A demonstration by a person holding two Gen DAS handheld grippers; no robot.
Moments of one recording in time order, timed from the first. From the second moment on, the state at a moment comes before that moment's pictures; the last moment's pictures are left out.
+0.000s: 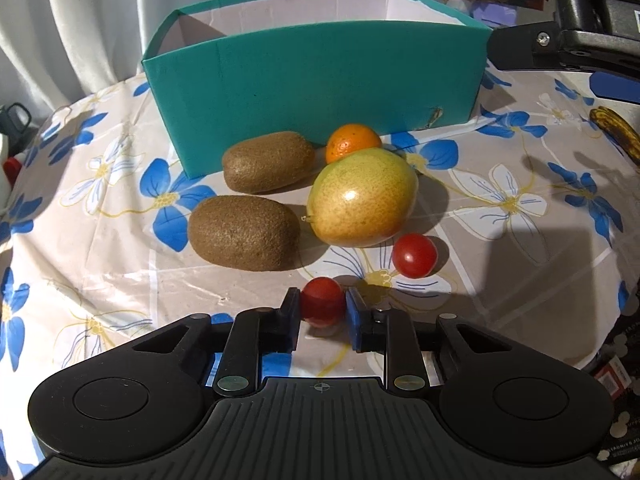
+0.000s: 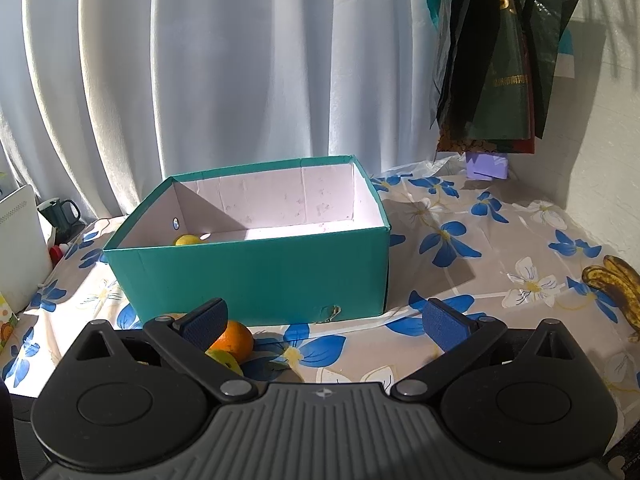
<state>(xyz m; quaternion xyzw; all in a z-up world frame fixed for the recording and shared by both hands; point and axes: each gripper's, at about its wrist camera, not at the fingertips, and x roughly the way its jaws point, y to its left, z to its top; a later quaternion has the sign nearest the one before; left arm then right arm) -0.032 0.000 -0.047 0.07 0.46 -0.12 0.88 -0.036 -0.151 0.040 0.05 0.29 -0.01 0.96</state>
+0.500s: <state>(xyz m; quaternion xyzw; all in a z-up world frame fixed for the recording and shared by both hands) -0.032 0.056 0.000 0.00 0.45 -0.07 0.89 -0.028 -0.111 0.022 0.02 0.32 0.03 0.95</state>
